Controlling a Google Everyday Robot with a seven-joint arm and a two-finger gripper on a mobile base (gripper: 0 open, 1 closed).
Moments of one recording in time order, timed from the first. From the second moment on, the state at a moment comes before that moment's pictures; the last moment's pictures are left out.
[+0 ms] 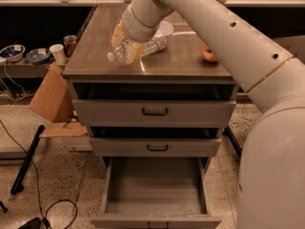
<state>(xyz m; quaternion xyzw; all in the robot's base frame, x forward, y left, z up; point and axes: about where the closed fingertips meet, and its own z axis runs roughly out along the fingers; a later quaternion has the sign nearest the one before) 0.703 0.077 0.893 -0.89 0.33 -0.06 0.31</state>
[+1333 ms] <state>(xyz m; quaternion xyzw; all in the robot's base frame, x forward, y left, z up) 0.710 0.071 0.889 -0.85 0.43 -0.04 0.30</state>
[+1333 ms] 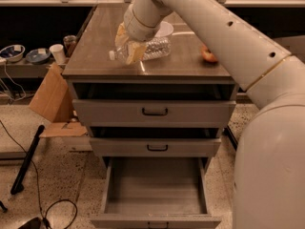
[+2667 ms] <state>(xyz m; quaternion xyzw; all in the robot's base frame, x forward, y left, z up) 0.714 0.078 0.880 -0.85 0.43 -0.03 0.30</state>
